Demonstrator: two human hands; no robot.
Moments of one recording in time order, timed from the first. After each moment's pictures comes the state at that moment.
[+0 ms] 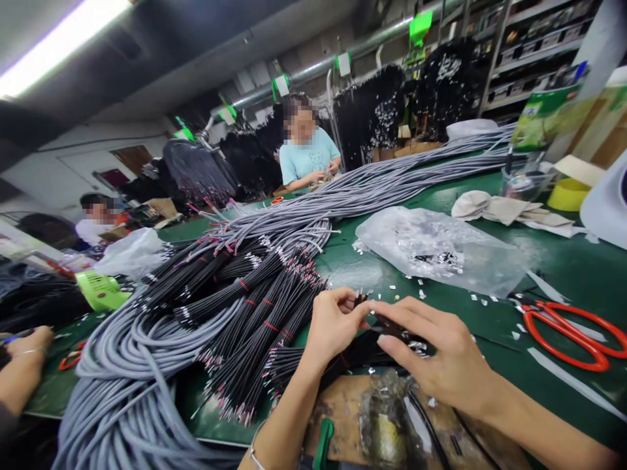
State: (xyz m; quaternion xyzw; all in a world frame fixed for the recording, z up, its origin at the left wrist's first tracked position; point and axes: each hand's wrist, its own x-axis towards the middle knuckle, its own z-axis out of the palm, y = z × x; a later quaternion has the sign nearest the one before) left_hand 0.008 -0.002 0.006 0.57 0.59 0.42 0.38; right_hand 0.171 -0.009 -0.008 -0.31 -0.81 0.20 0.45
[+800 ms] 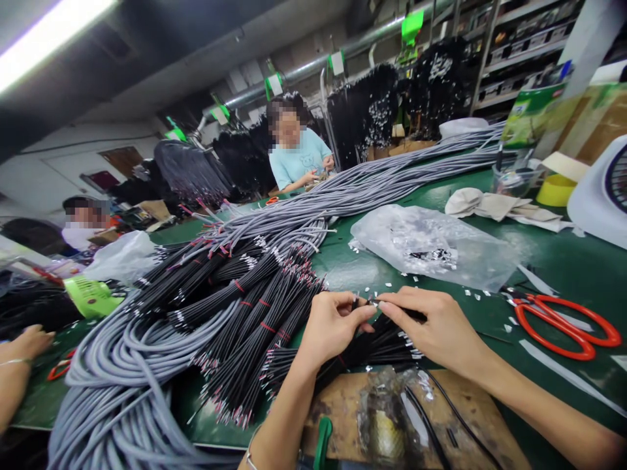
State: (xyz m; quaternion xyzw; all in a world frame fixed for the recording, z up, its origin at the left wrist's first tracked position) left_hand 0.006 -0.006 0.008 0.60 0.55 0.40 0.42; right_hand 0.176 0.009 -0.010 -0.42 -0.80 0.21 0.36
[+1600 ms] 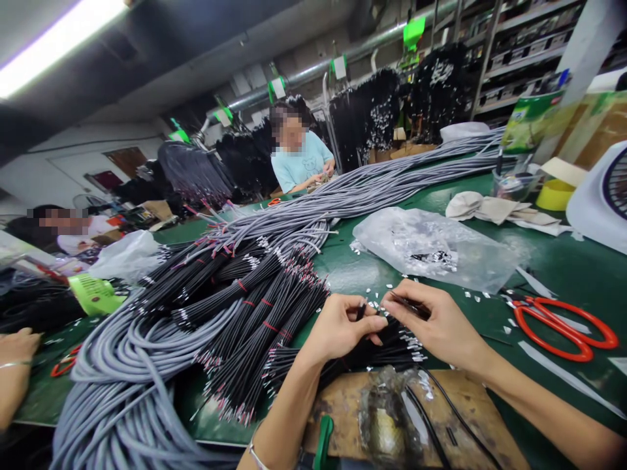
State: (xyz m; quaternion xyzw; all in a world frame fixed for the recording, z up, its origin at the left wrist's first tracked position) left_hand 0.008 -0.006 0.010 0.59 0.50 0.35 0.53; right_hand 0.175 0.013 -0.005 -0.36 -0.77 0.32 0.42
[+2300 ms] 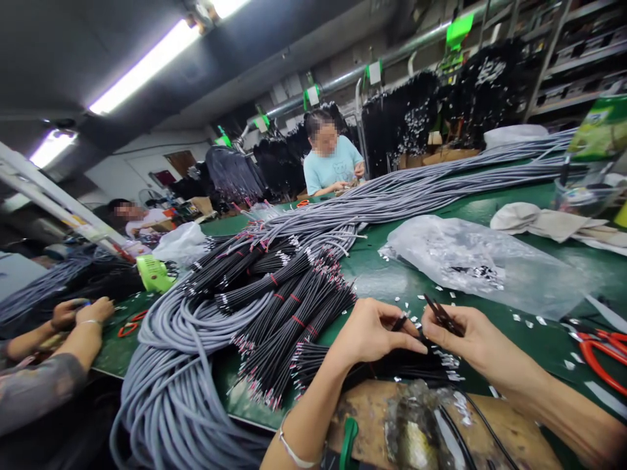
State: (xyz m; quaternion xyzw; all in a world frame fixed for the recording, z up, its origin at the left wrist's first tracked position) left_hand 0.009 -0.004 0.004 0.66 0.52 0.33 0.43; right_hand 0.181 0.022 -0.018 -0.34 -0.75 0.45 0.34
